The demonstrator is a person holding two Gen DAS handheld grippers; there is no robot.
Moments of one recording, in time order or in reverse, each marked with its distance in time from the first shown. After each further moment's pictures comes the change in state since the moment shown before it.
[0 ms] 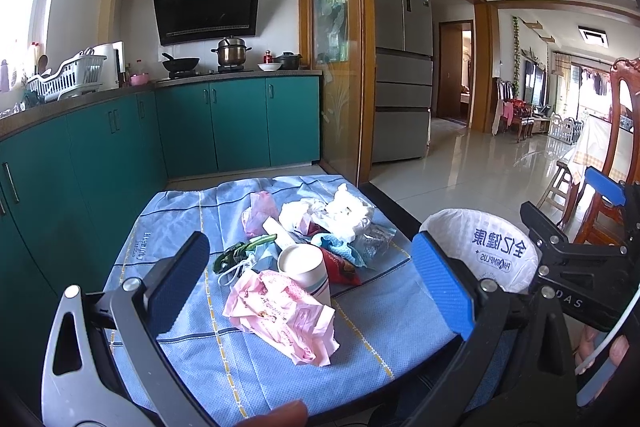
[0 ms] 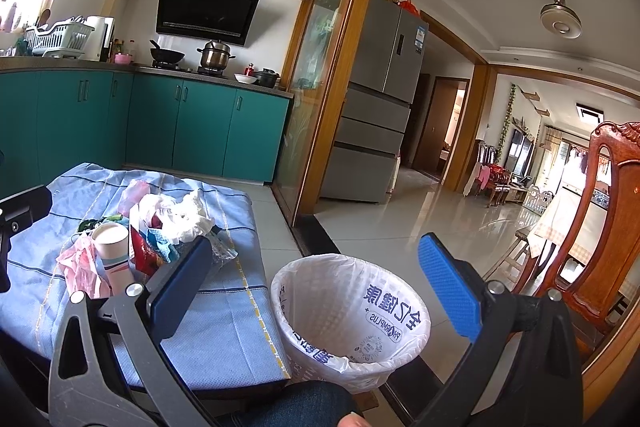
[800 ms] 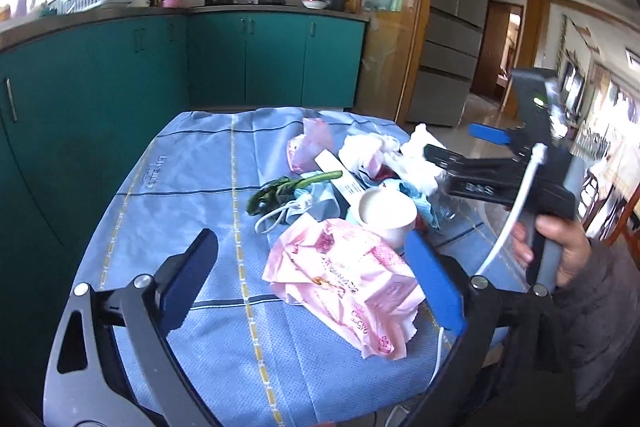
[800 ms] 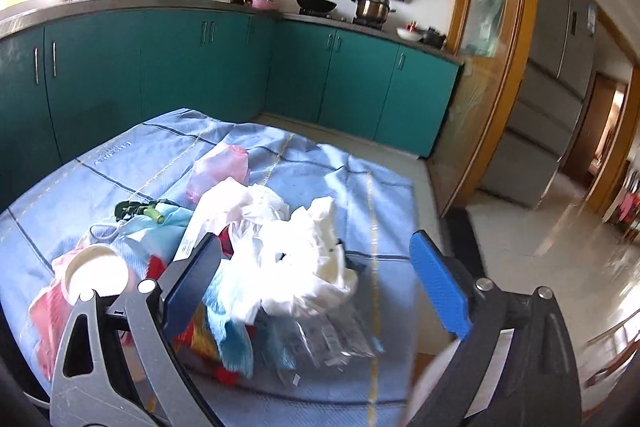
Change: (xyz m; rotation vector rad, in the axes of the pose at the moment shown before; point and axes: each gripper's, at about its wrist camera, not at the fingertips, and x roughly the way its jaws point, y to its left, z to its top) left arm 0.083 0.061 -0.039 -0.135 0.221 0.080; right arm 0.226 0.113 0.009 -0.157 0.166 0.621
